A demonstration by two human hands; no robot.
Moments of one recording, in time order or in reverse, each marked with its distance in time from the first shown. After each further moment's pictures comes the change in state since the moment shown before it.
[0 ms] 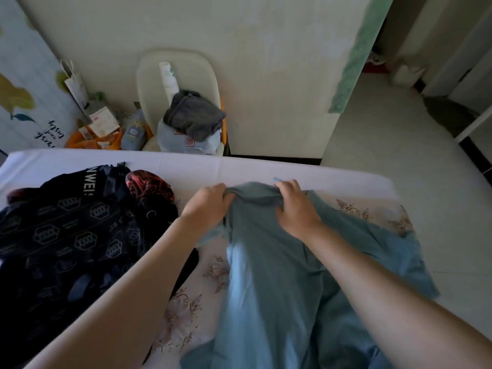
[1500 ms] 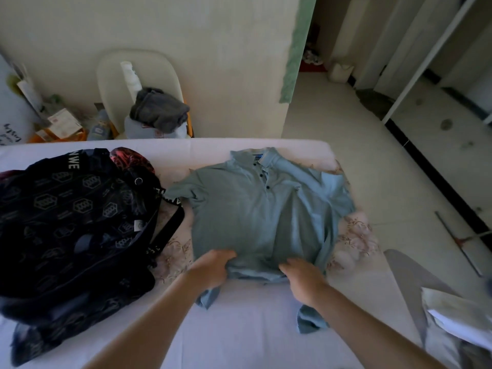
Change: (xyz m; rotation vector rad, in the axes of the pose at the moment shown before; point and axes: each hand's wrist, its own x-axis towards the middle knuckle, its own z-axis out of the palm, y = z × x) left_hand -0.228 -0.021 0.113 -0.072 -0.463 0.275; right_hand -0.318 -0.017 0.035 -0.455 -0.508 0.194
